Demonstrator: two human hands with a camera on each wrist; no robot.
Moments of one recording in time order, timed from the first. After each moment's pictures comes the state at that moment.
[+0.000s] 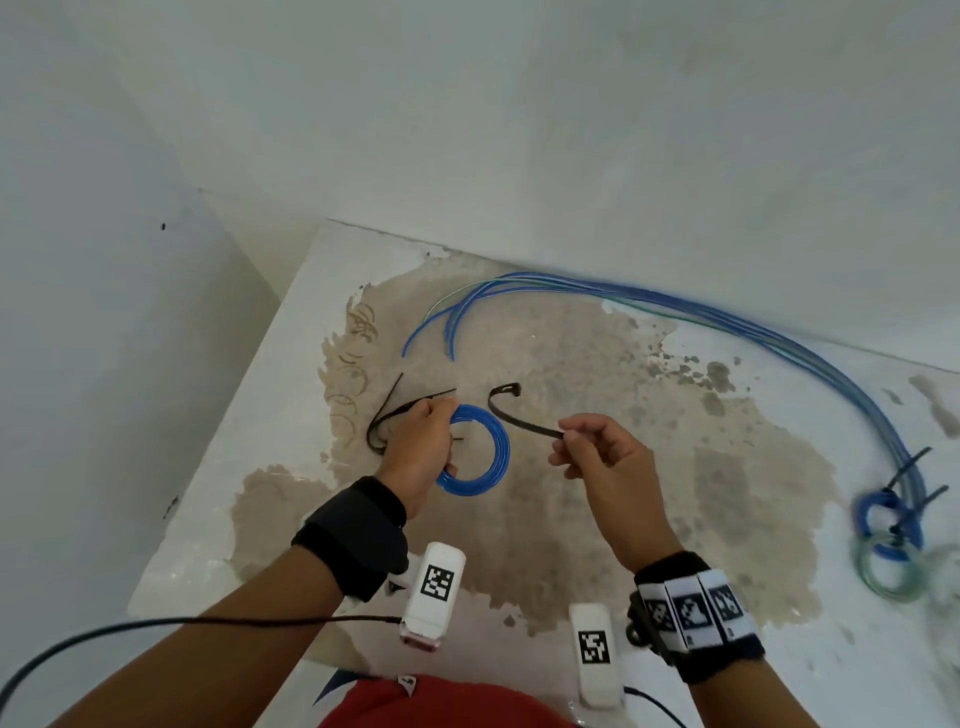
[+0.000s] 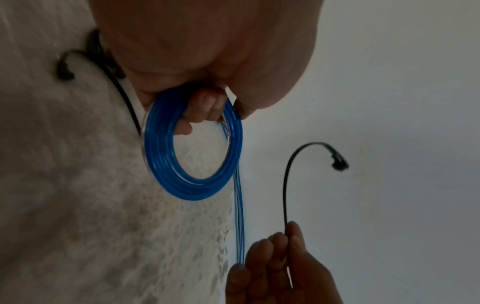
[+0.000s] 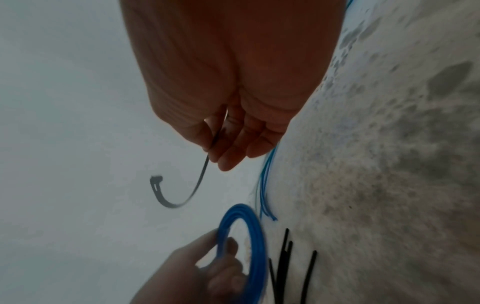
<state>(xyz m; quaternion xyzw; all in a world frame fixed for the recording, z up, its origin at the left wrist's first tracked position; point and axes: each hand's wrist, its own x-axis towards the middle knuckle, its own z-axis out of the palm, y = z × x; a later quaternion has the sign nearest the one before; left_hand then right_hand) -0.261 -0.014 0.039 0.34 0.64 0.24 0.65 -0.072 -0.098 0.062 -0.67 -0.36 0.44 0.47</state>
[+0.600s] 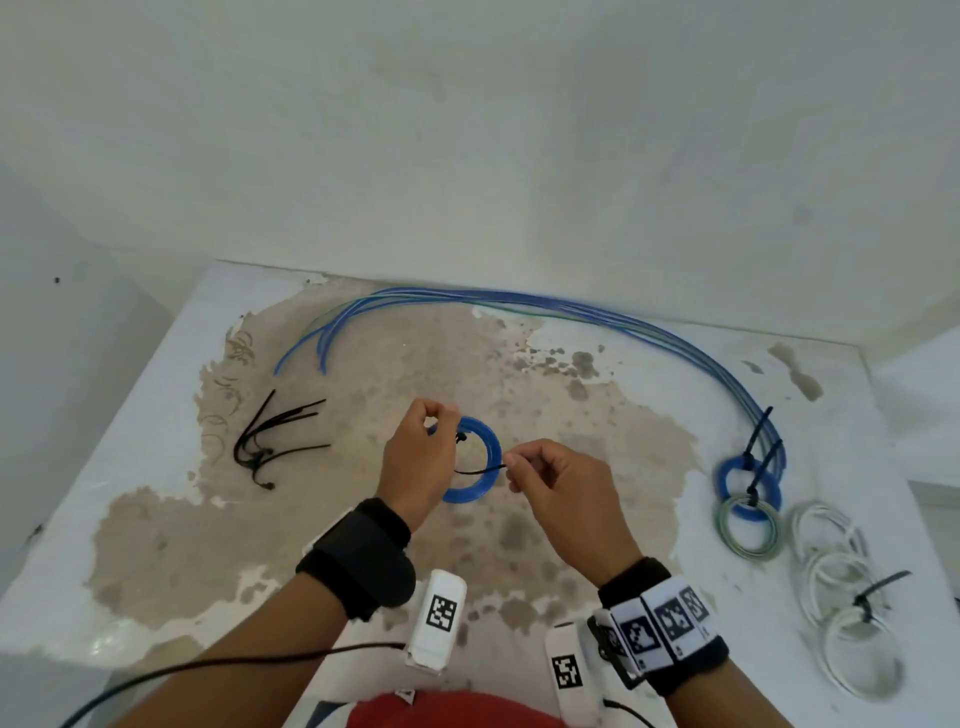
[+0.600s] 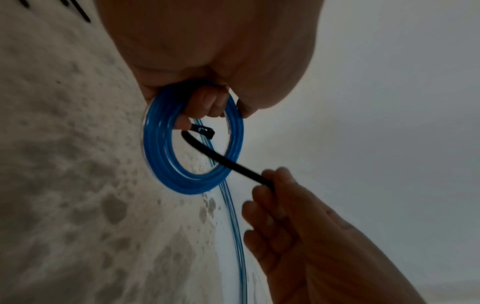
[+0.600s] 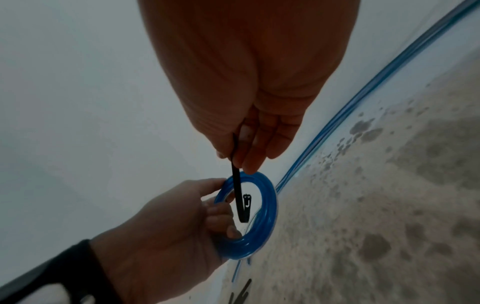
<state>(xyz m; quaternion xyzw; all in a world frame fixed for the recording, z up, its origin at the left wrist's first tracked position) -0.078 -0.093 0.063 0.51 0.64 0.28 0.50 0.072 -0.184 0.083 -0.69 -0.49 0.36 0.39</state>
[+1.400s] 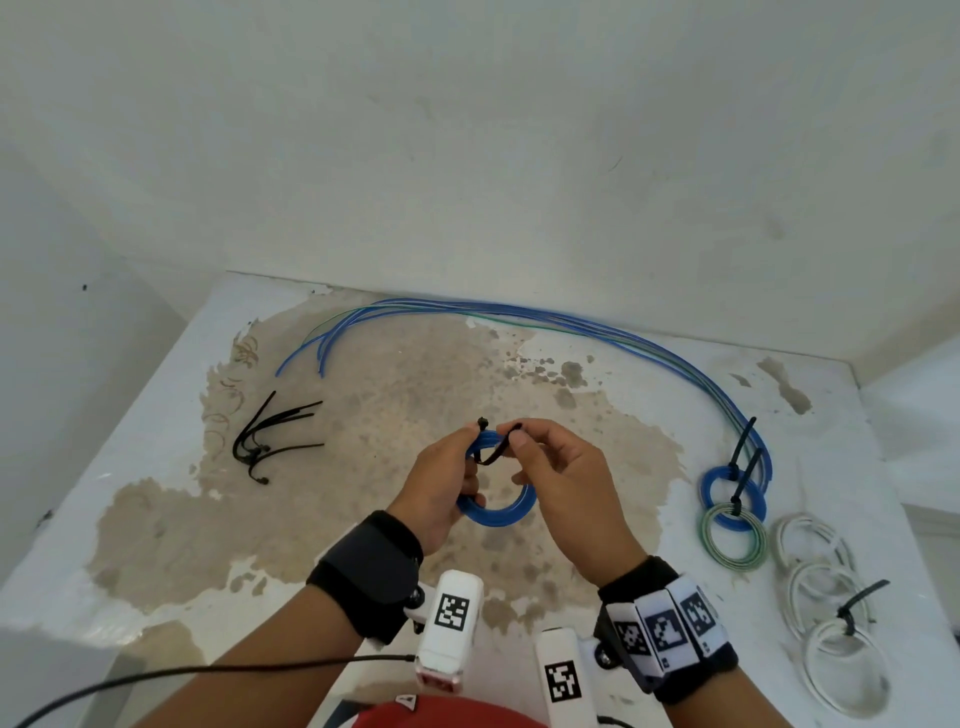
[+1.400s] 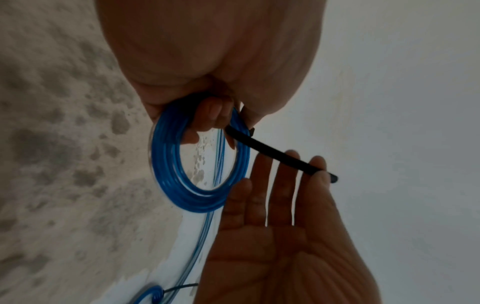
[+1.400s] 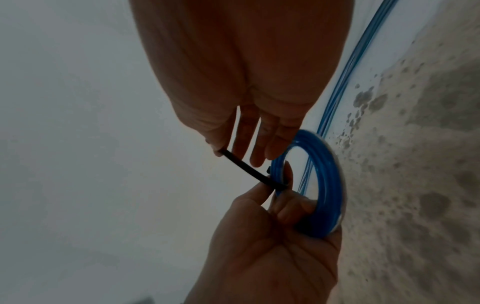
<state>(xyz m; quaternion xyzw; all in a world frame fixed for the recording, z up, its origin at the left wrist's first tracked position) -0.043 -0.135 0.085 0.29 0.55 0.28 0.73 0.088 -0.197 0.113 -0.60 -0.41 0.47 0.51</state>
